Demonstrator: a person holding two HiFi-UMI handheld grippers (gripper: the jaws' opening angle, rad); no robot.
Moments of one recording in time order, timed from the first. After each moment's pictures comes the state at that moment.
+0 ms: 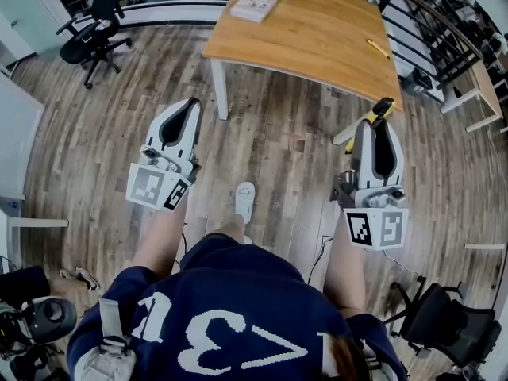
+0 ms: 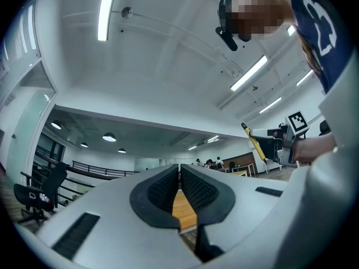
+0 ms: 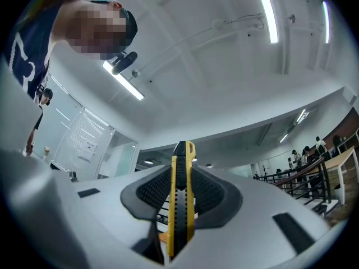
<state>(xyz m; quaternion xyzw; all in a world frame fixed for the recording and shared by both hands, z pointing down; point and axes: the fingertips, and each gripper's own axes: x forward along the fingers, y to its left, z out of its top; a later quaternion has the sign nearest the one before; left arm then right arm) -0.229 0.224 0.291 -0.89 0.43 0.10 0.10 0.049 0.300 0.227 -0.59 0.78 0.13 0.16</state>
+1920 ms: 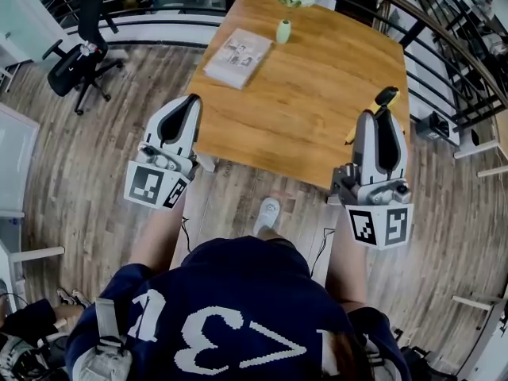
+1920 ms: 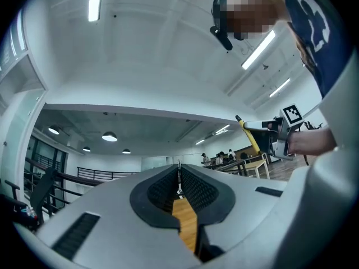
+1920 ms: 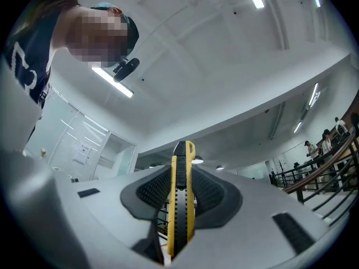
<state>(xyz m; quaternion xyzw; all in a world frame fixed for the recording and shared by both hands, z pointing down) -0.098 -0.194 0.274 -0.88 0.46 0.08 0.12 0.172 -0.144 0.199 -0.54 0.81 0.13 0.19</state>
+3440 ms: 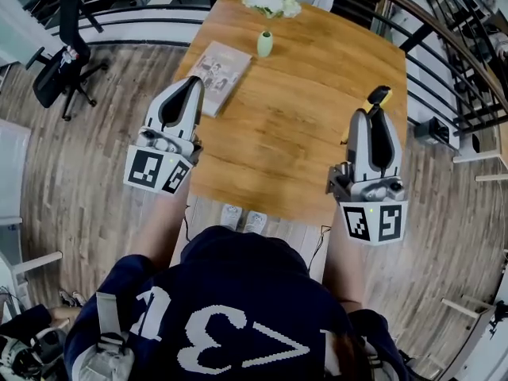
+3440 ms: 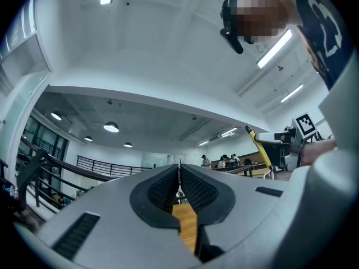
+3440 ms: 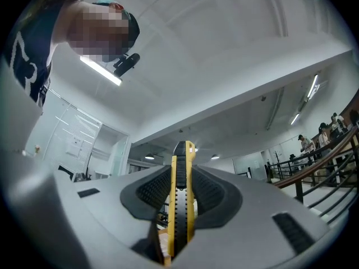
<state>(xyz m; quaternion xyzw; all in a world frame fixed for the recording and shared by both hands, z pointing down) -0.024 -0.373 0.272 -0.87 0.47 0.10 0.07 0.240 -0.310 0.221 -0.55 0.82 0.09 0.15</state>
